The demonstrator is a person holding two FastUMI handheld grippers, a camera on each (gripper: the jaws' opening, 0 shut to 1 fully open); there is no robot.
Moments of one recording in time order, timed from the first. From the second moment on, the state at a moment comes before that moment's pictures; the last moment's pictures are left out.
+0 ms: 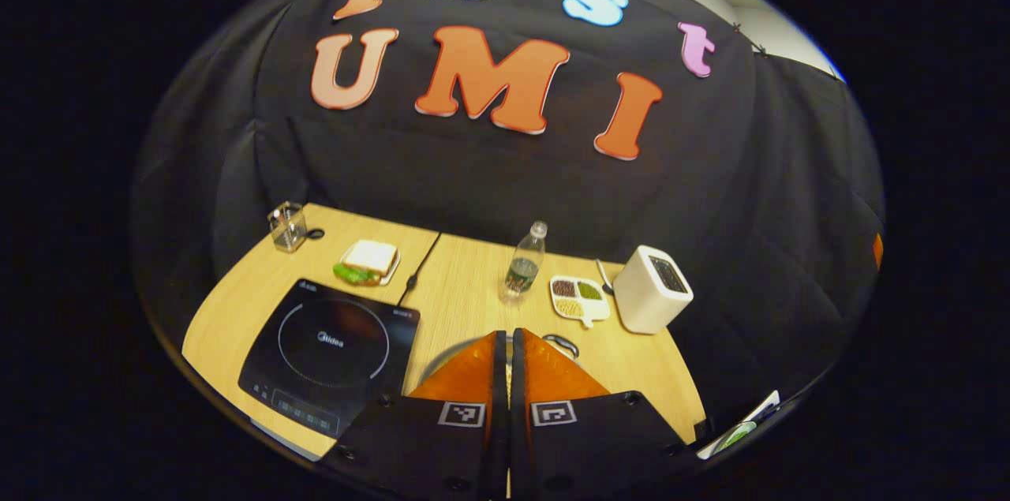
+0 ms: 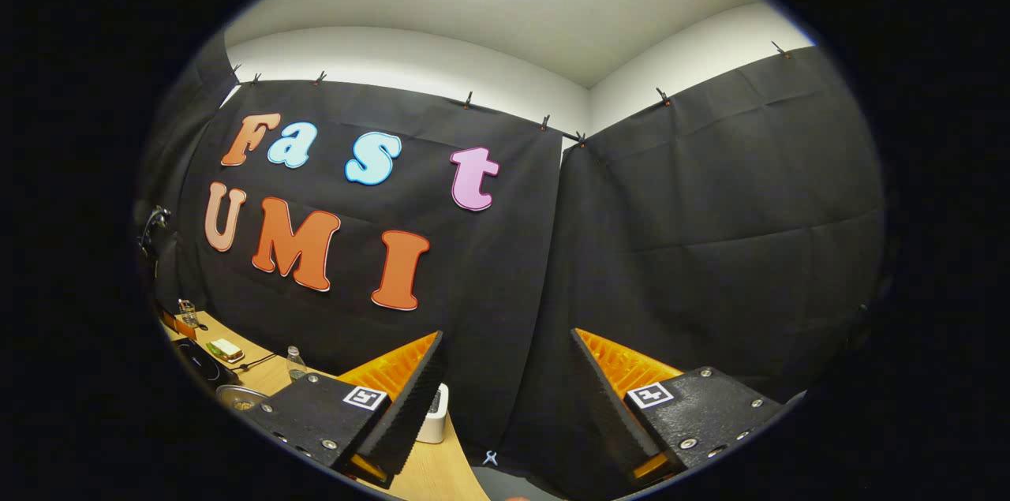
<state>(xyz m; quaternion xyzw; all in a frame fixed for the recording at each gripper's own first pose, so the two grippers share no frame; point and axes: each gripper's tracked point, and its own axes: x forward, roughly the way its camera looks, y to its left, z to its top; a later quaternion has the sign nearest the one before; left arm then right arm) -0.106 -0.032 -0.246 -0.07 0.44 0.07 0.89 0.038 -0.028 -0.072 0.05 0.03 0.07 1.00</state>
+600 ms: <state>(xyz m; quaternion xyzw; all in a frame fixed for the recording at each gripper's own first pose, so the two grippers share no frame) -0.239 -0.042 -0.324 -0.17 0.62 0.19 0.74 0.050 -0.026 -0.122 0.09 0.06 0.11 0.99</state>
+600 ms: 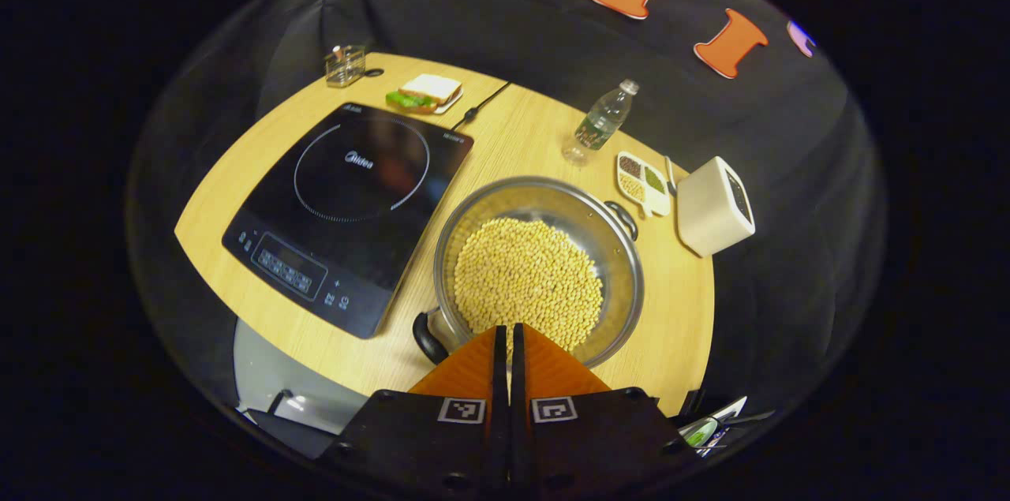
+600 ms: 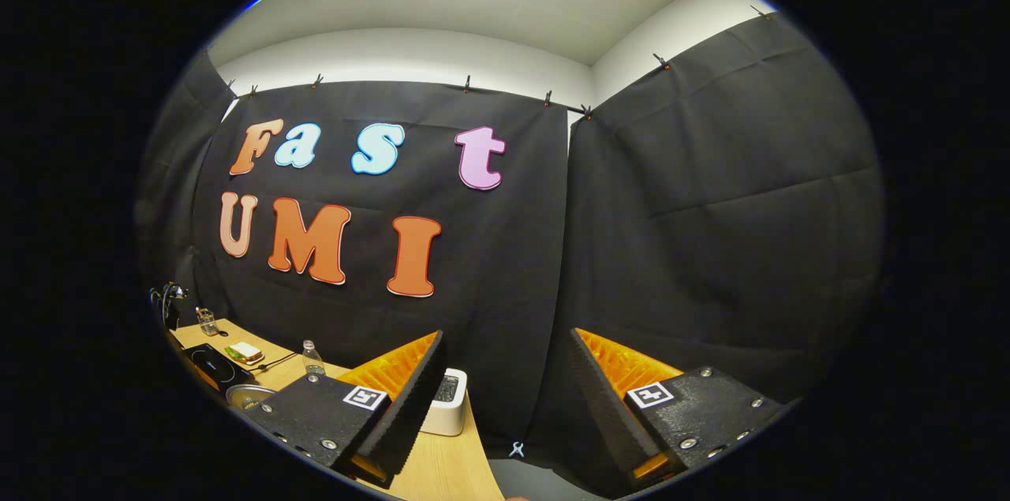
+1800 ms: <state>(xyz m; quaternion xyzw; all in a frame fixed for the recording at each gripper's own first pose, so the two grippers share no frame) -0.329 -0.039 -0.424 -0.24 0.76 0.24 0.55 0.024 -0.019 -0.139 0.08 0.11 0.04 0.99</state>
